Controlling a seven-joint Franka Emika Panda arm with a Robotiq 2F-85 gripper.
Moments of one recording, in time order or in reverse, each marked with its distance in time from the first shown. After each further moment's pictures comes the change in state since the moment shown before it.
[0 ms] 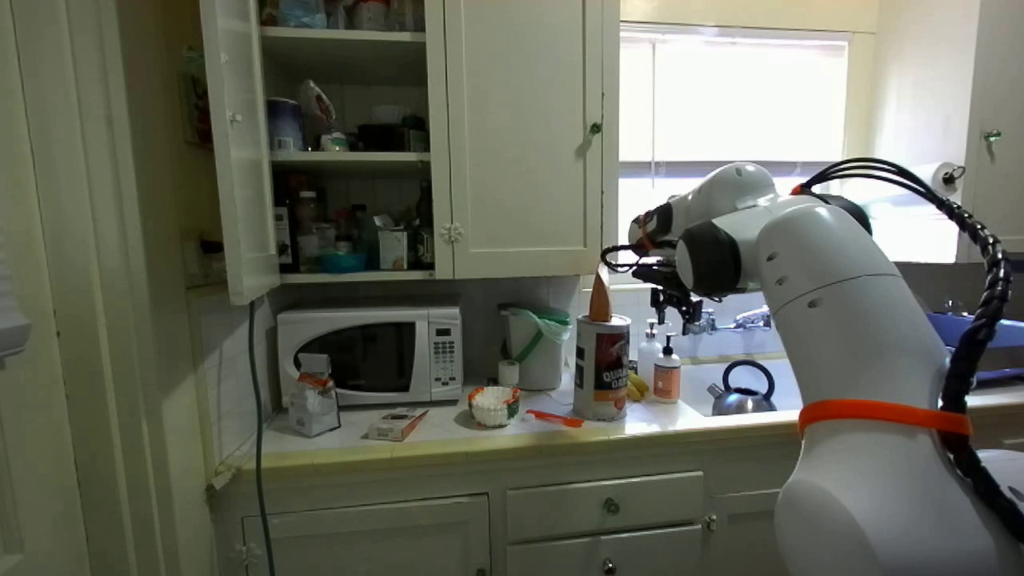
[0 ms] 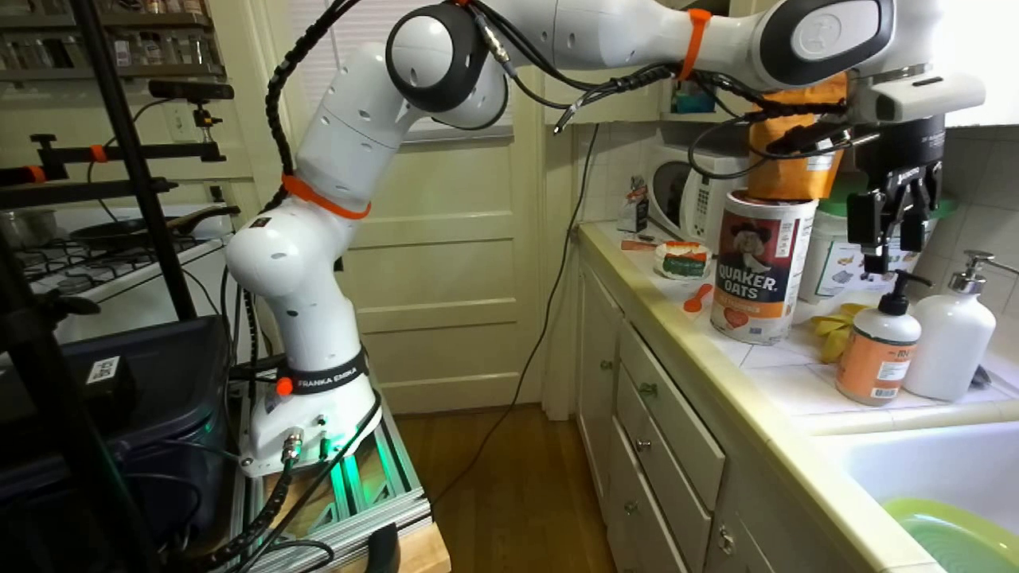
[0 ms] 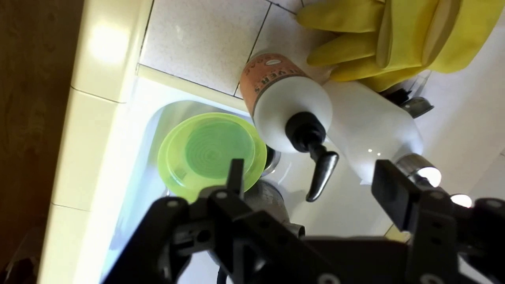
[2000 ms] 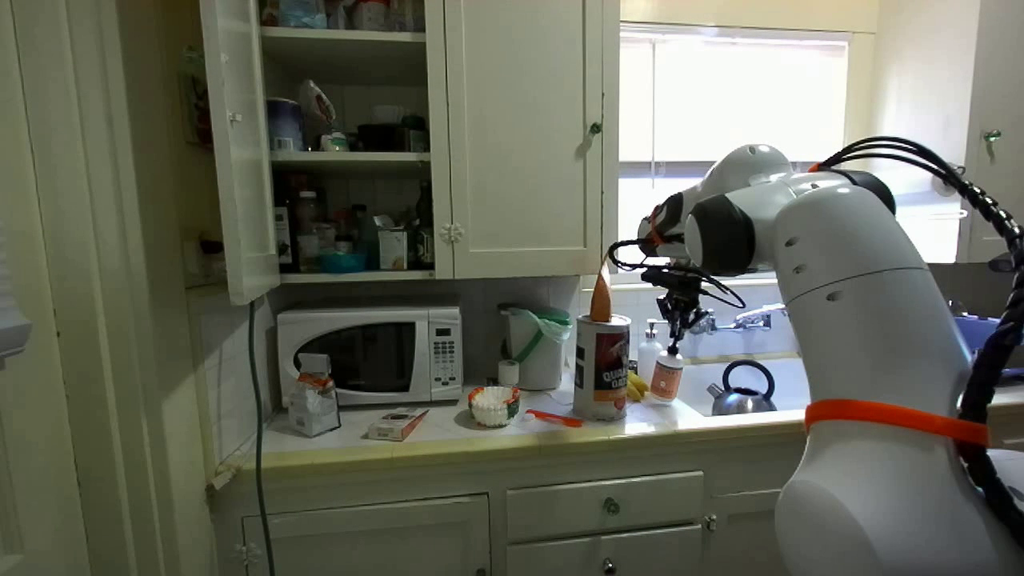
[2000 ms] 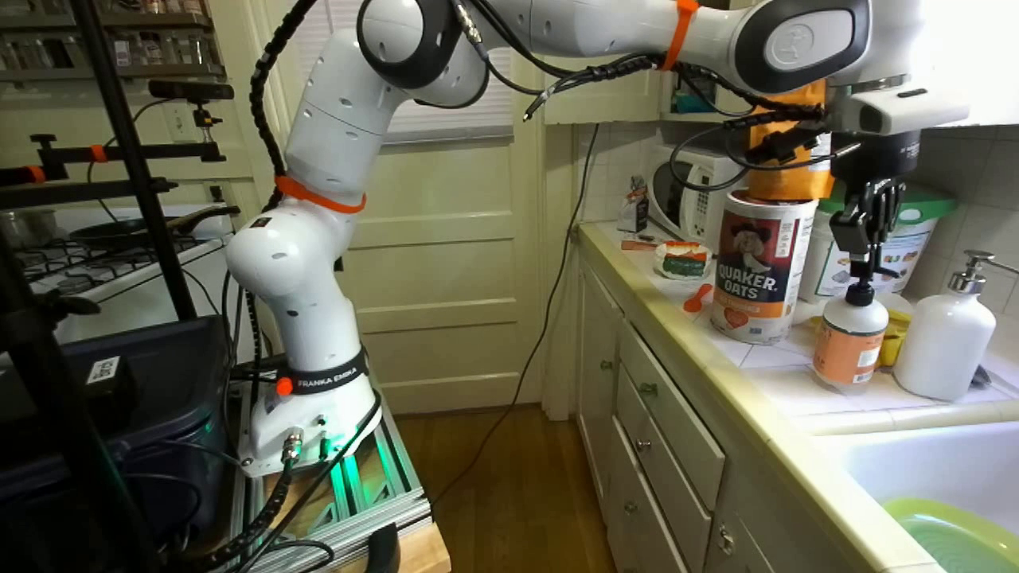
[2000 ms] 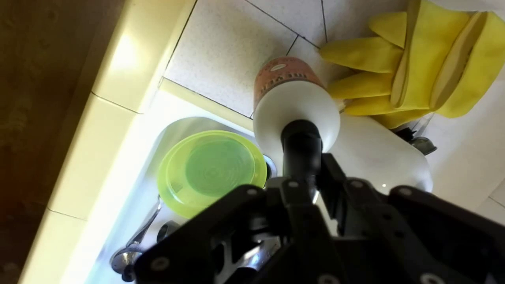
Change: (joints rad) arm 0.006 -0.118 0.002 -0.201 0.047 0.059 -0.171
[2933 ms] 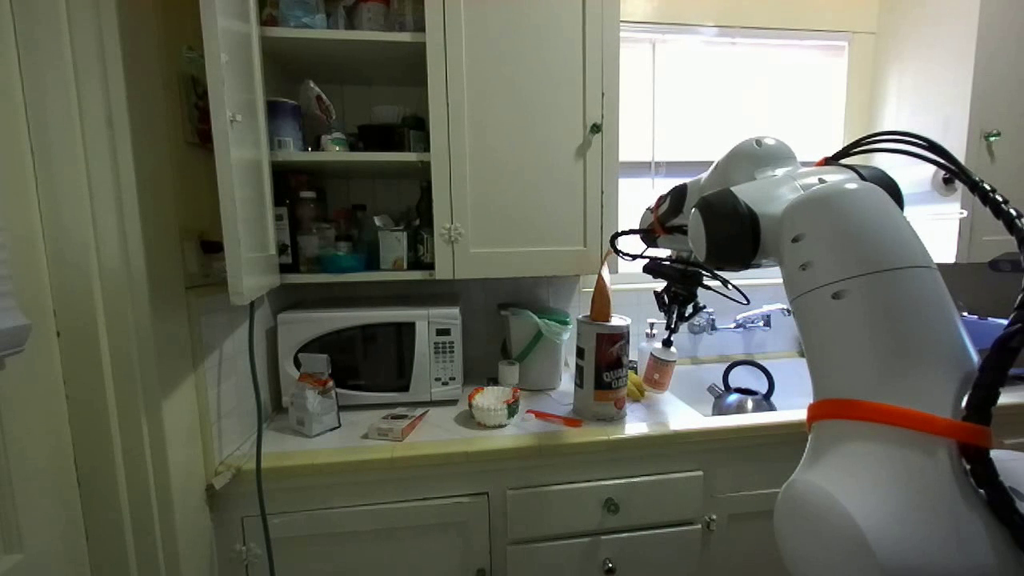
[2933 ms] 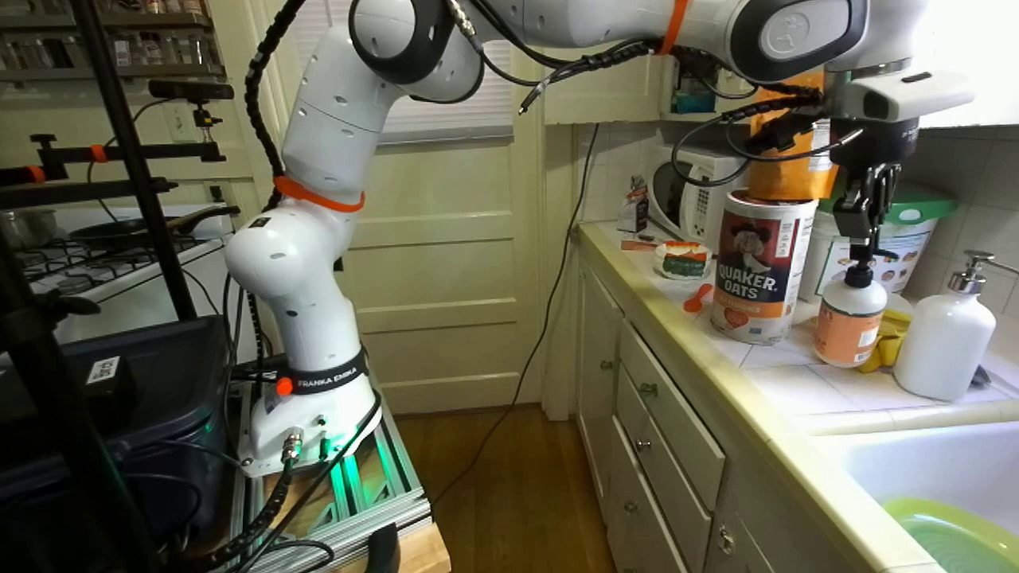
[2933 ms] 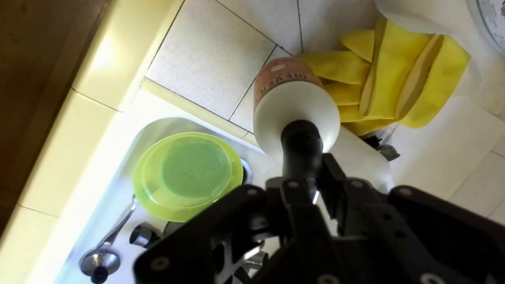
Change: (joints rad) arm -0.011 -0.027 0.013 -0.006 0.054 0.004 -0.084
